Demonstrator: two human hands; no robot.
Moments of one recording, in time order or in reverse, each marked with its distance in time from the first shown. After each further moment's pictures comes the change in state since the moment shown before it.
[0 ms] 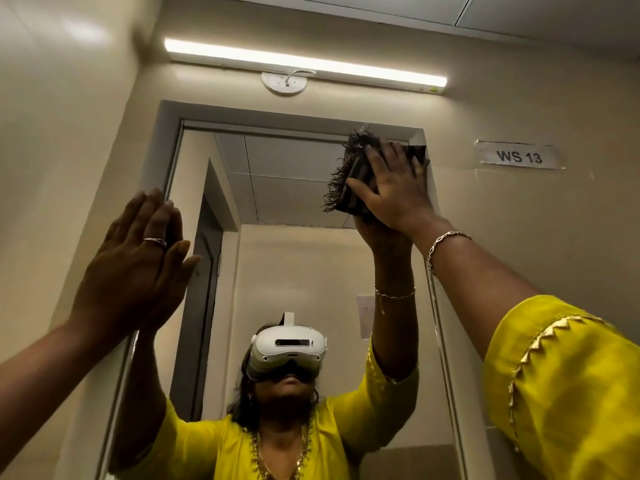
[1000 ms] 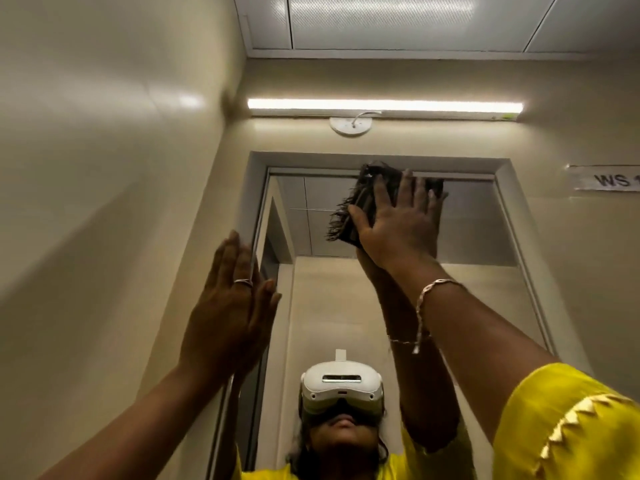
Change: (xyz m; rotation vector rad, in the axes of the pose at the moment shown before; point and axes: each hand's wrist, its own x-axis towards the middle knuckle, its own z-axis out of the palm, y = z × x) left_hand -0.007 0.013 0.000 -0.099 0.024 -0.197; right_hand 0.008 -0.116 0.025 -0.022 0.112 0.125
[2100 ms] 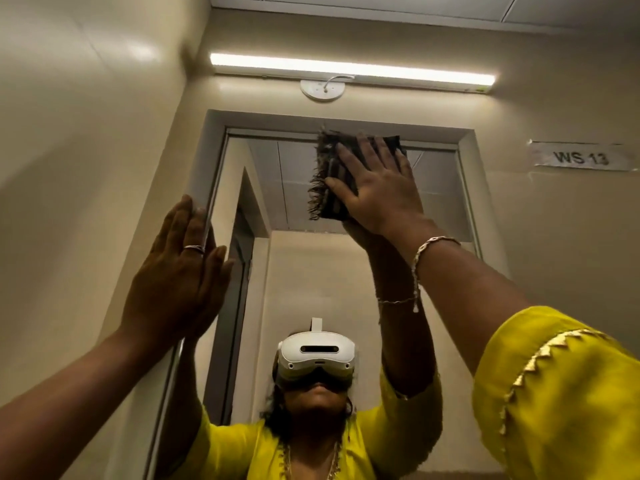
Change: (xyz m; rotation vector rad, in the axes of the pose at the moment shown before) left_hand -0.001 0.007 -0.008 0.096 -0.006 0.045; right_hand 0.012 0.043 -0.001 -0.018 -0.039 -0.278
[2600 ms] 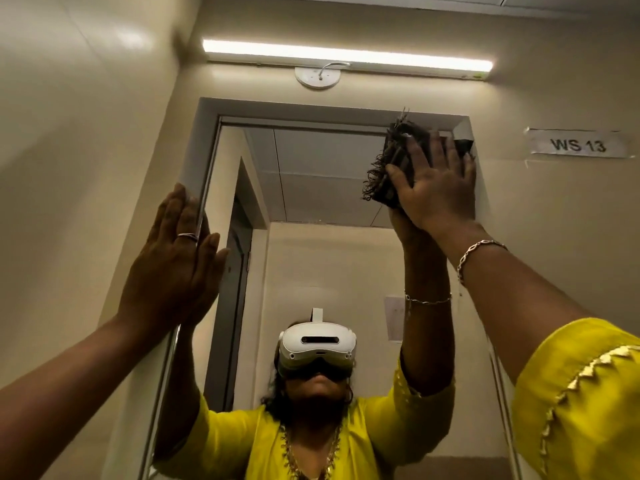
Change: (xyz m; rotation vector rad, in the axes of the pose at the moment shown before) left_hand -0.001 -0.001 0.001 -0.054 -0.013 -0.018; right_hand -0.028 0.053 -0.009 -0.039 0.043 0.295
